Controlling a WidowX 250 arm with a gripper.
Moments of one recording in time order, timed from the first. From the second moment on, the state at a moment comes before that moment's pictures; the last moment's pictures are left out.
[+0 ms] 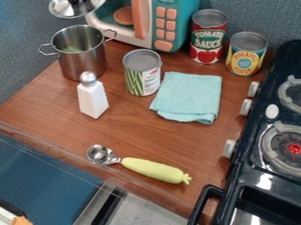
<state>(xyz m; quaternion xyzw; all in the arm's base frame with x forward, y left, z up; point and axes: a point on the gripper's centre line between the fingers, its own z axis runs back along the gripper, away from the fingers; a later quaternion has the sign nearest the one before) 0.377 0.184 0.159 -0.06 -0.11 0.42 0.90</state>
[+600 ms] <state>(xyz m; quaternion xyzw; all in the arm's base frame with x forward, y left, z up) 0.377 0.191 0.119 -0.01 -0.06 0.42 0.91</state>
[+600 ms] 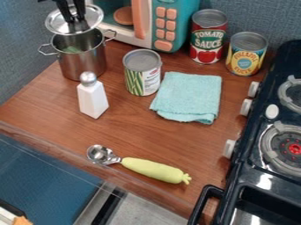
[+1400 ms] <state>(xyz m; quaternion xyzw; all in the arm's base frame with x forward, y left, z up) 0.399 0.196 0.092 0.01 -0.05 0.42 0.91</state>
